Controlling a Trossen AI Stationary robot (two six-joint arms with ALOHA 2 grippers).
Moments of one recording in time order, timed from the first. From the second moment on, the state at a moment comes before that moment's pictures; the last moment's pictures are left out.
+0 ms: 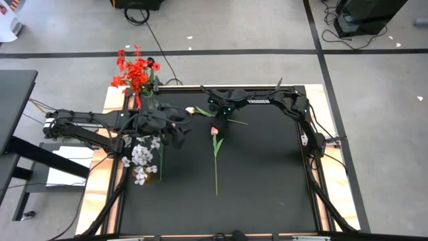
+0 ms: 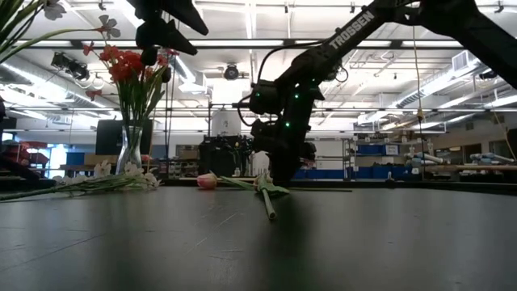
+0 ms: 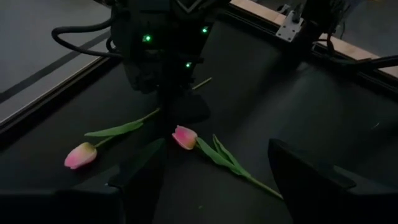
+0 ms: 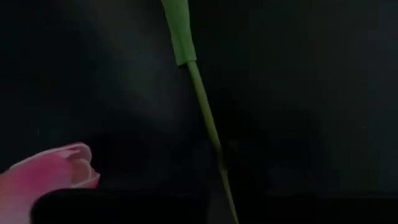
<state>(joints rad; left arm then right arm) -0.03 1.08 1.03 -0.54 -0.38 -0.47 -0.41 2.20 1.60 -0.70 -0.02 0.16</state>
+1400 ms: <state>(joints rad) 0.07 0.99 1.03 0.01 -0.38 -0.20 -0.21 1.62 1.59 -0.17 -0.10 0.32</state>
